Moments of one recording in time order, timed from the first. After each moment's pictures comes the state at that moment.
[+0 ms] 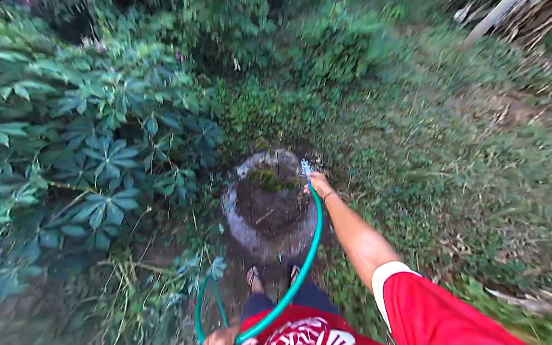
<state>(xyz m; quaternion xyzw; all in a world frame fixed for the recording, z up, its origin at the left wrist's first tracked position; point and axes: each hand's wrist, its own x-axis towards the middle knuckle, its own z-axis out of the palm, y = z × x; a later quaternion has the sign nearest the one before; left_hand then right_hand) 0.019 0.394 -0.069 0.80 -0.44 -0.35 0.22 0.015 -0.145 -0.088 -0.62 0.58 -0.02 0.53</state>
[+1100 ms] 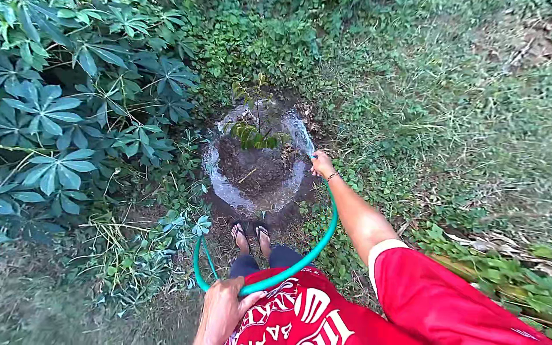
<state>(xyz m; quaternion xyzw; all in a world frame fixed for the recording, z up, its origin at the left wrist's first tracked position) -0.070 0.319 -0.083 0.82 -0.49 -0.22 0.19 -0.137 -0.190 -0.185 -0.68 0.61 0.10 0.40</state>
